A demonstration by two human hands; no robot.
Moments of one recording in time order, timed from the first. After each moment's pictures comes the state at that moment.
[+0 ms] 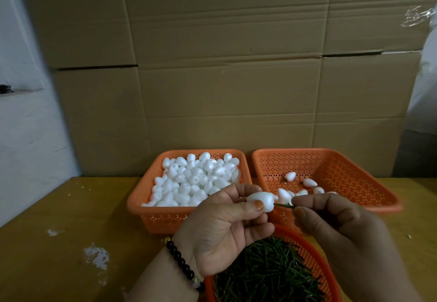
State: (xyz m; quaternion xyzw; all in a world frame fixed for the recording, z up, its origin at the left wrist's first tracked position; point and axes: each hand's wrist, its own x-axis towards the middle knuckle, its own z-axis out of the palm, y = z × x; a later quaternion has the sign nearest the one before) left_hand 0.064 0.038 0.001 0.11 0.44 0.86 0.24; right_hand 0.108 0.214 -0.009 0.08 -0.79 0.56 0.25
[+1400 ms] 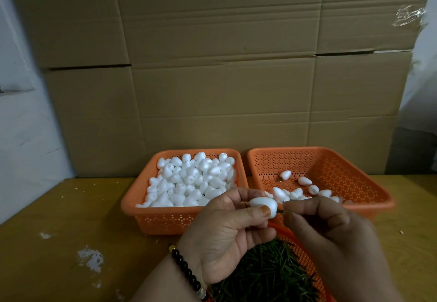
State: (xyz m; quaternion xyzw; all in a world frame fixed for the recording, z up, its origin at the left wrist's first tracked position) left_hand 0.070 0.049 -0.003 0.11 0.48 0.84 0.21; right_hand 0.107 0.210 -0.020 0.10 -0.80 0.50 0.32
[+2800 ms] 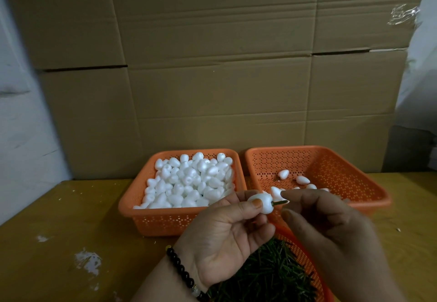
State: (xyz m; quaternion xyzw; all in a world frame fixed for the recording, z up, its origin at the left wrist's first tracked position) left_hand 0.072 0.051 0.001 0.05 0.39 0.88 0.27; right_hand 0.106 0.212 -0.017 0.14 -0.78 0.51 0.33
